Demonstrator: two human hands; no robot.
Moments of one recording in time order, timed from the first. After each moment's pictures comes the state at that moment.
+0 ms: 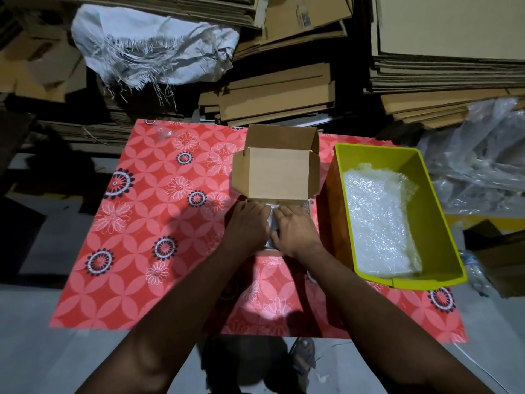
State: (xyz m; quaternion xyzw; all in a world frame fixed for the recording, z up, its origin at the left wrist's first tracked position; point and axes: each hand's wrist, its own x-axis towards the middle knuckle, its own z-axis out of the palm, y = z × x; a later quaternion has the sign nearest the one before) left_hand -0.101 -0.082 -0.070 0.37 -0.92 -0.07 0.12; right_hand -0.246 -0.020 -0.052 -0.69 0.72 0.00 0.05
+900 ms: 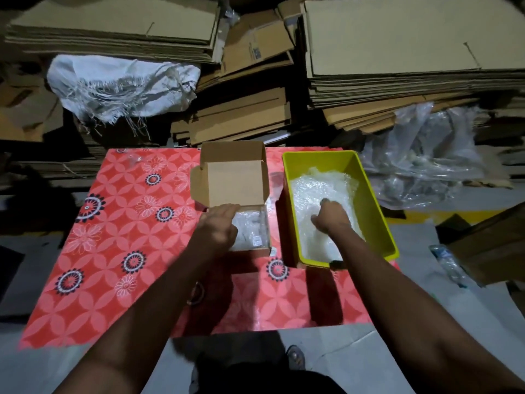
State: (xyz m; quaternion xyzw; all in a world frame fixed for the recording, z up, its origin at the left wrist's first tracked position) left_hand -0.111 -0.050 -0.022 0.39 -0.89 -0.17 0.16; right_hand -0.408 0.042 -0.010 -0.38 0.90 -0.06 0.19
